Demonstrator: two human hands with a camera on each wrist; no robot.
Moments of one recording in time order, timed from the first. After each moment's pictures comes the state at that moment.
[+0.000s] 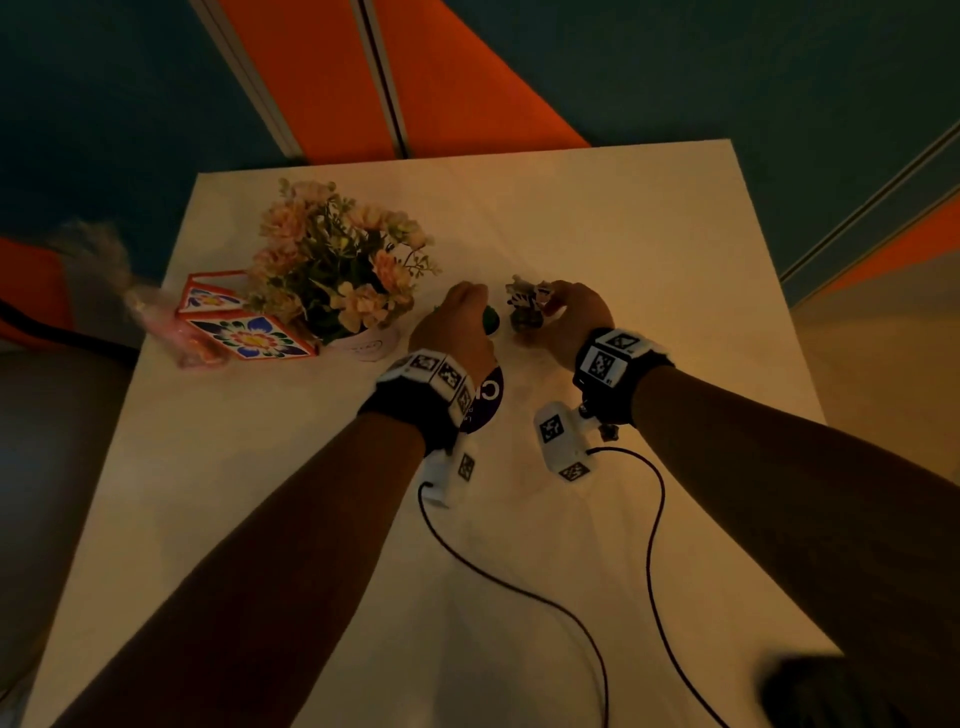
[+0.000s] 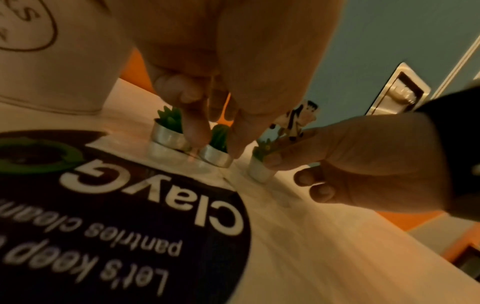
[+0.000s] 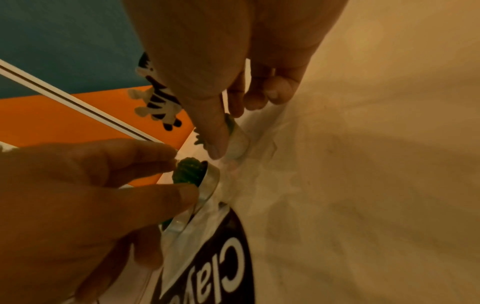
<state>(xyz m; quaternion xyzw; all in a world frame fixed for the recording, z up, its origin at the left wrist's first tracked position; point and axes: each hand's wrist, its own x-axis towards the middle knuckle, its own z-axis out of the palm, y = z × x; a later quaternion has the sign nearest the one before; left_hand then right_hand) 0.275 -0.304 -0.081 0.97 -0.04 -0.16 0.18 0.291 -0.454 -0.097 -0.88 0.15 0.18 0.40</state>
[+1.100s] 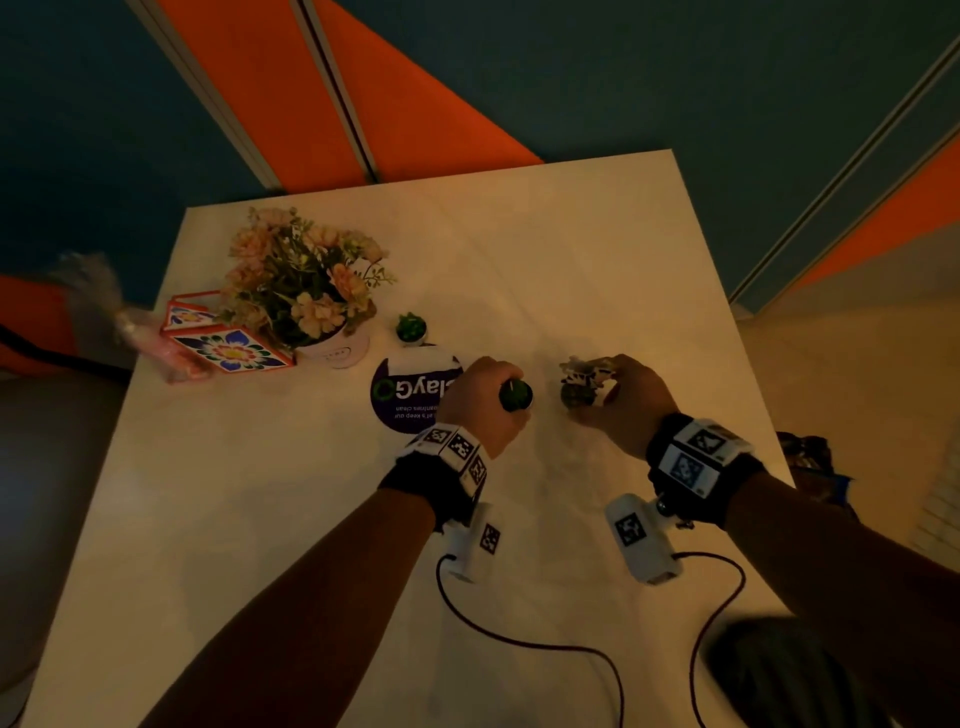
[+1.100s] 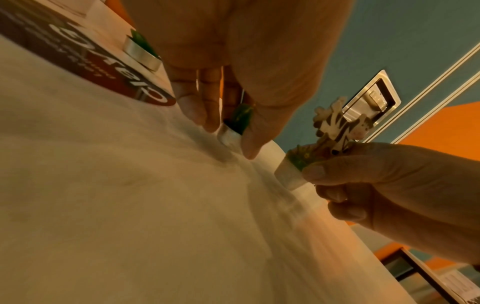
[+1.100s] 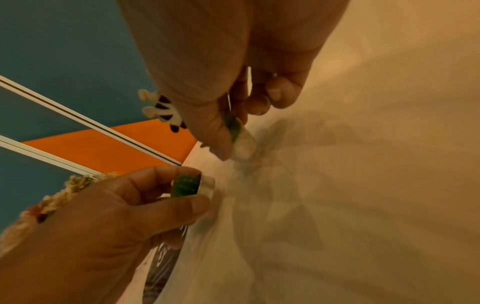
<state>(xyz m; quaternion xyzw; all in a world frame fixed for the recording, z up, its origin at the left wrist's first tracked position) 0.195 -0.365 -0.097 0.95 -0.07 -0.12 0.29 0.186 -0.553 -0.105 -0.89 0.14 0.17 0.40</state>
